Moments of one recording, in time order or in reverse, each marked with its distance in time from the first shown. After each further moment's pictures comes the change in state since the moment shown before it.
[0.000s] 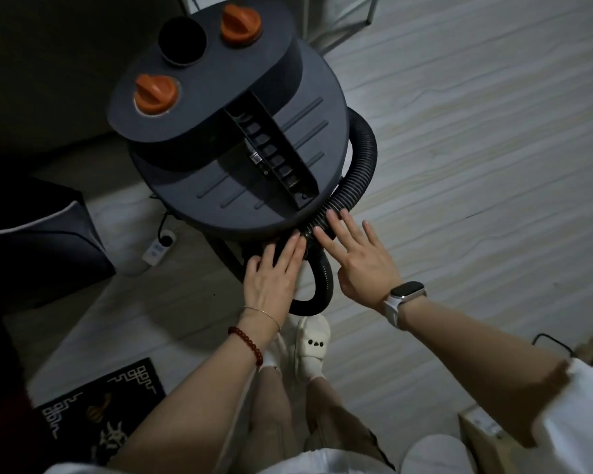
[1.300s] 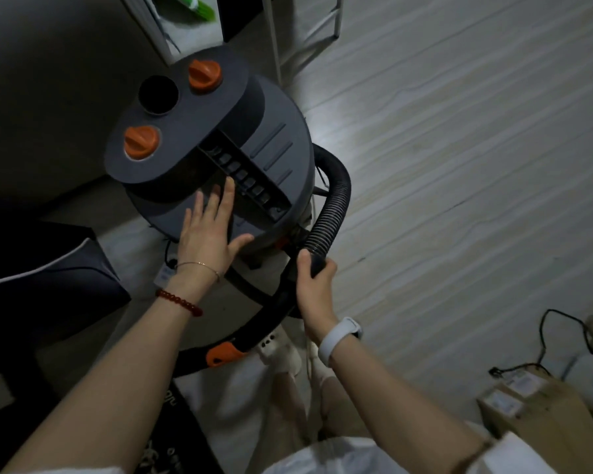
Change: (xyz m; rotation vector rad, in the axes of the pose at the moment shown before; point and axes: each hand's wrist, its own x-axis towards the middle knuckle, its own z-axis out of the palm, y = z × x) left_hand 0.059 -0.064 -0.099 -0.181 -0.194 -0.167; right_hand -0.006 -0.092 -0.014 1.566 0.305 0.974
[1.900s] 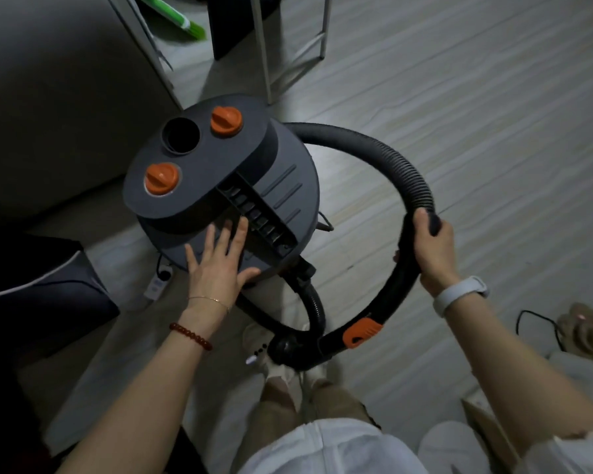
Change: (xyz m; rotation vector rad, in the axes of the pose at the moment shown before) left_hand -0.031 0.007 0.010 0.026 -0.108 -0.007; right_hand 0.043 -0.085 -0.144 -0.001 0.349 -0.137
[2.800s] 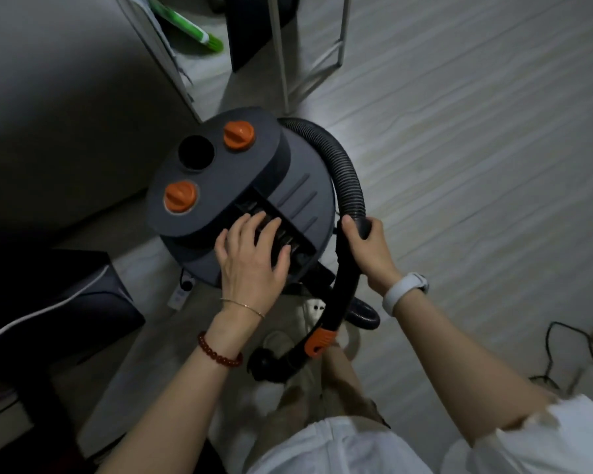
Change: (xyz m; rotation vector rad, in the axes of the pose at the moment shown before) left_hand 0.021 0.023 -0.048 -0.125 0.460 0.135; right_hand -0.022 -0.015 0.109 -0.097 -0.386 -0.006
